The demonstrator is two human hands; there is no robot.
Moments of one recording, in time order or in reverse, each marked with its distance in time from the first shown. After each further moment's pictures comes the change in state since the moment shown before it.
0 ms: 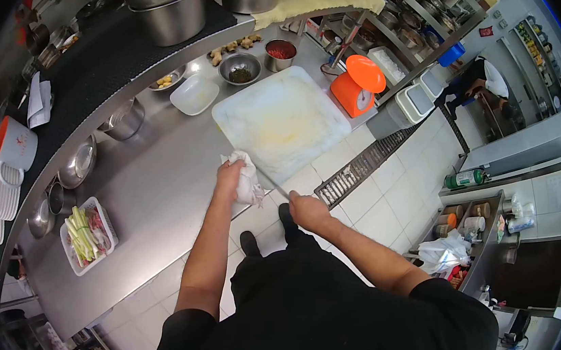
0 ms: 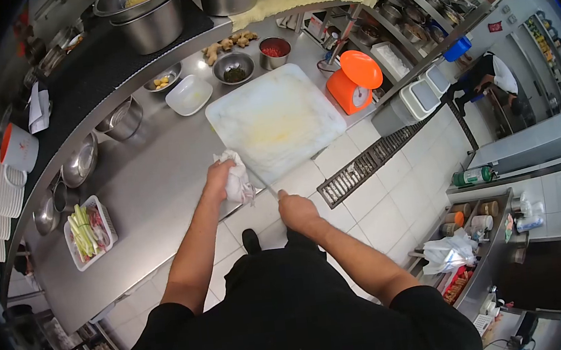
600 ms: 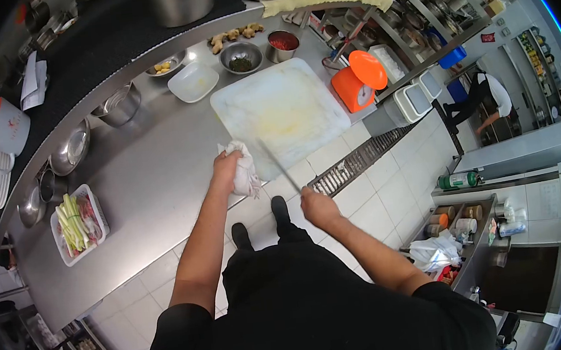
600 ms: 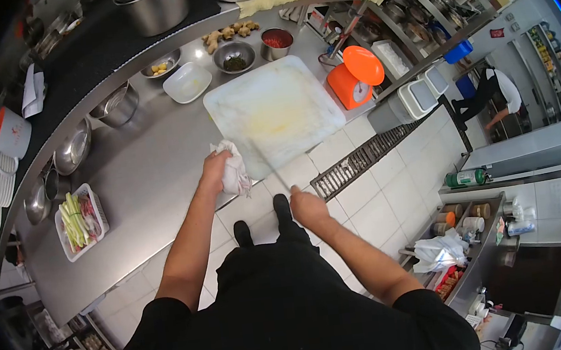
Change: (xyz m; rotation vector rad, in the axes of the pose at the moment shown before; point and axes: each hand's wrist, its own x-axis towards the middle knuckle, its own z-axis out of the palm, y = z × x) left_hand -0.015 0.005 0.008 -0.056 0.019 0.009; right_hand -0.016 0.031 0.012 -0.073 0.040 0.034
